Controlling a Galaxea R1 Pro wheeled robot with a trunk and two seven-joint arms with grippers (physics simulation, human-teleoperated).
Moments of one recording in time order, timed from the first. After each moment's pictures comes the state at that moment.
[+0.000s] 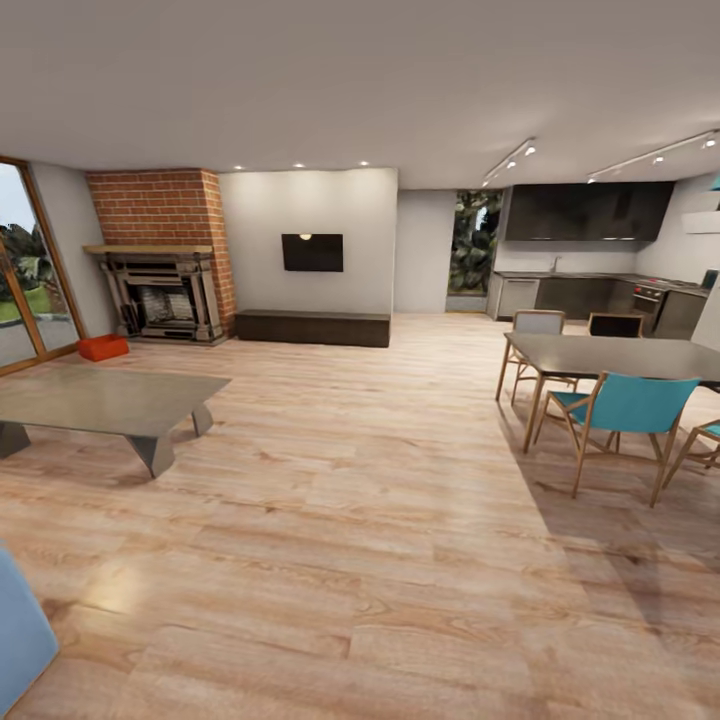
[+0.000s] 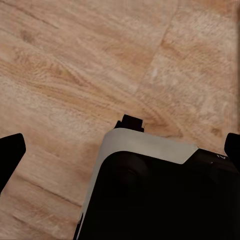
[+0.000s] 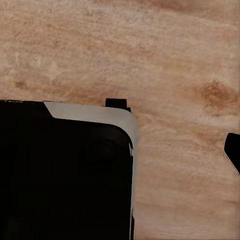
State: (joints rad) left arm -0.22 -0.01 0.04 0.00 0.21 -0.06 0.18; right arm -0.13 -0.06 0.15 0.03 -0.11 -0.18 0.05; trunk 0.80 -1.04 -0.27
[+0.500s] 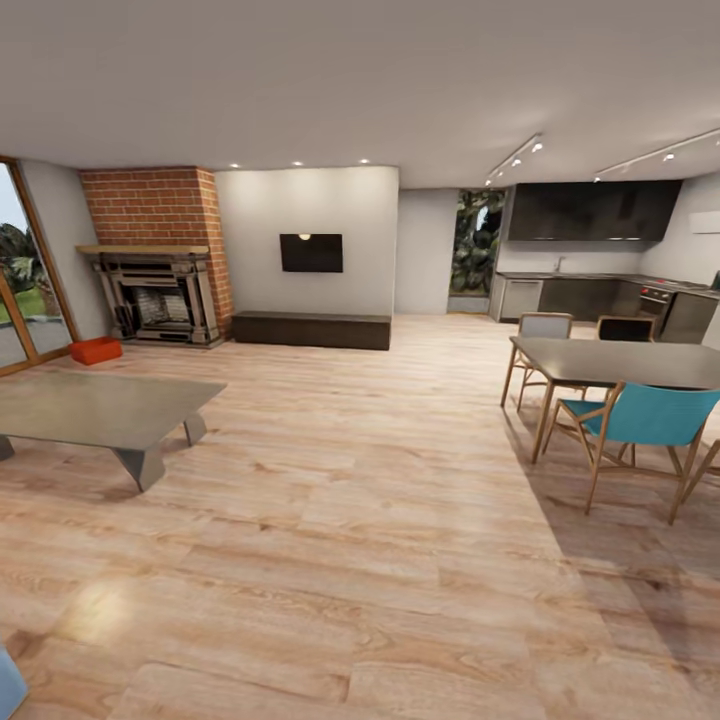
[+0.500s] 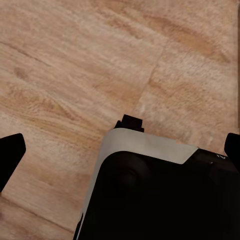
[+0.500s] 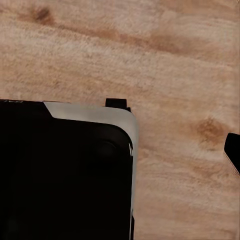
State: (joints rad) left arm -0.22 -0.01 0.04 0.00 0.21 -0.06 0.18; right arm -0.13 -0.06 0.15 0.03 -0.11 -0.18 0.05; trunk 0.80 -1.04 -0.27
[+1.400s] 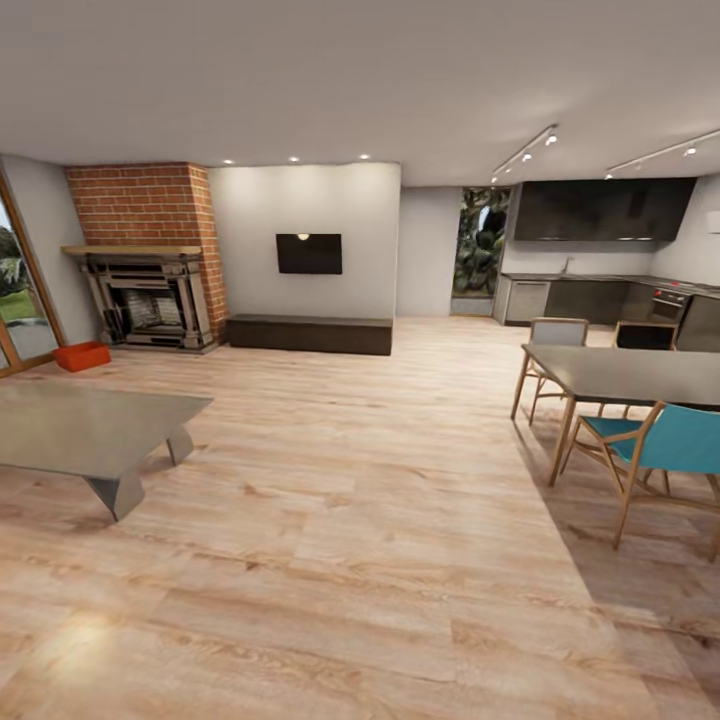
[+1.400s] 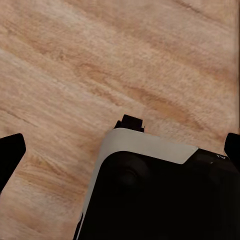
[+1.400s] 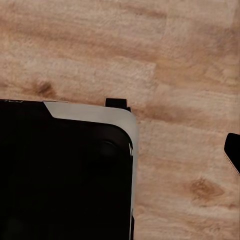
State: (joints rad) left arm -0.22 -0.01 0.04 0.00 0.21 -0.06 0.18; right arm -0.13 -0.06 0.15 0.03 -0.11 -0.18 0.05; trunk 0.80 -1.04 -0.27
